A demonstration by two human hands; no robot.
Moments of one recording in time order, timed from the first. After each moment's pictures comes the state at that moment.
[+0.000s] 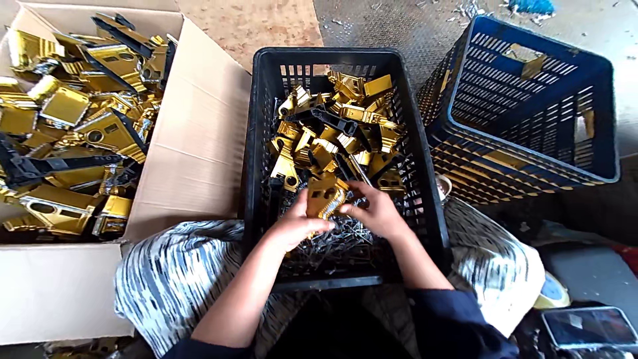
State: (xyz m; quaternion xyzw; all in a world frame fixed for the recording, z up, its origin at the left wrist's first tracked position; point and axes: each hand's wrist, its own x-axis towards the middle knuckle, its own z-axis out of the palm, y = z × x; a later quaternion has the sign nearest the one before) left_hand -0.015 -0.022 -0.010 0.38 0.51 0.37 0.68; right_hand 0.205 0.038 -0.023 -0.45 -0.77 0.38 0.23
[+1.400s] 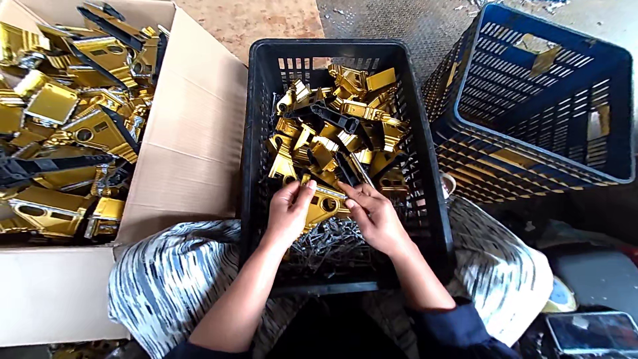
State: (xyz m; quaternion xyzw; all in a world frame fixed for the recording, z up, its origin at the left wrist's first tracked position) left_hand -0.011 -0.011 -0.015 0.45 0.63 0.47 0.42; right_hand 0.195 0.024 -0.016 -0.40 -0.79 0.33 0.32
